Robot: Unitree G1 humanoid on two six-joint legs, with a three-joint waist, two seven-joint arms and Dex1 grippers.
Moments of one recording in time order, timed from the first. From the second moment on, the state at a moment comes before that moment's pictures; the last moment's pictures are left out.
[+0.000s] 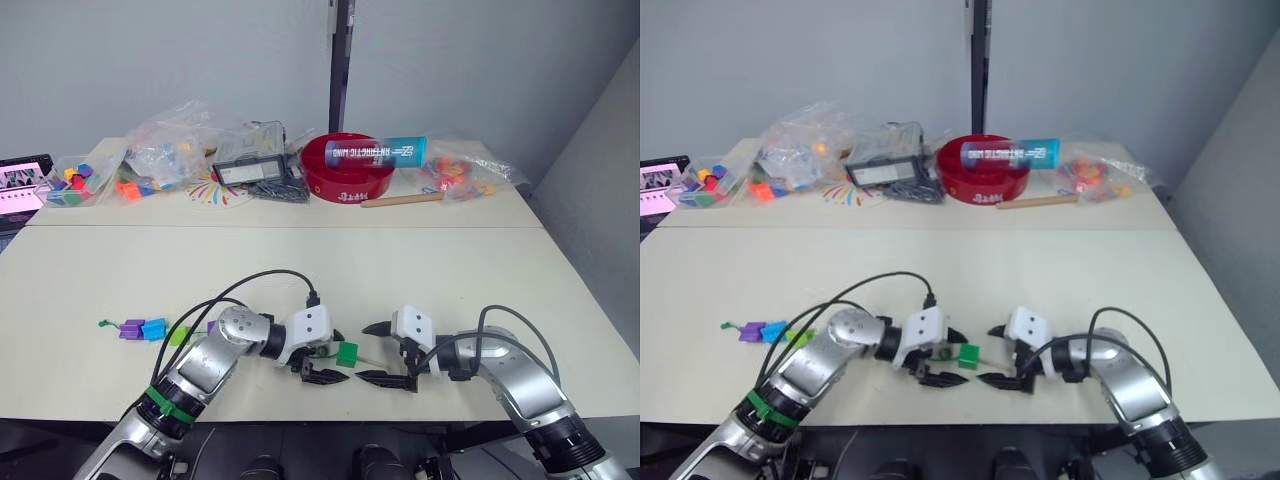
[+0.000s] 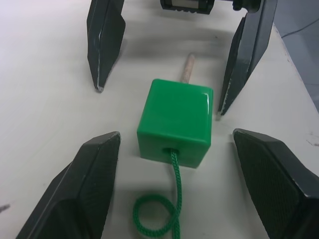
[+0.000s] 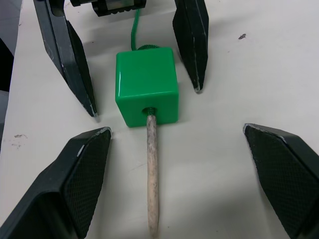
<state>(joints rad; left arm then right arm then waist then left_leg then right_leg) -0.46 0.50 -0.45 -0.06 -0.12 0.35 -1.10 -0.25 -0.62 0.24 -0.15 0.20 0.34 1.07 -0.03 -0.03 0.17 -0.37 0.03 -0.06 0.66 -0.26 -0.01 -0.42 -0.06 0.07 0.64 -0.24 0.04</state>
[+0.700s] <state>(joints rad) -0.47 0.43 -0.45 -0.02 -0.12 0.34 -1.10 -0.23 -0.68 0.24 -0.17 0.18 0.29 1.07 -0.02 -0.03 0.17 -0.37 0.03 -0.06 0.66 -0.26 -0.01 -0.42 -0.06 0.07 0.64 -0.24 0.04</state>
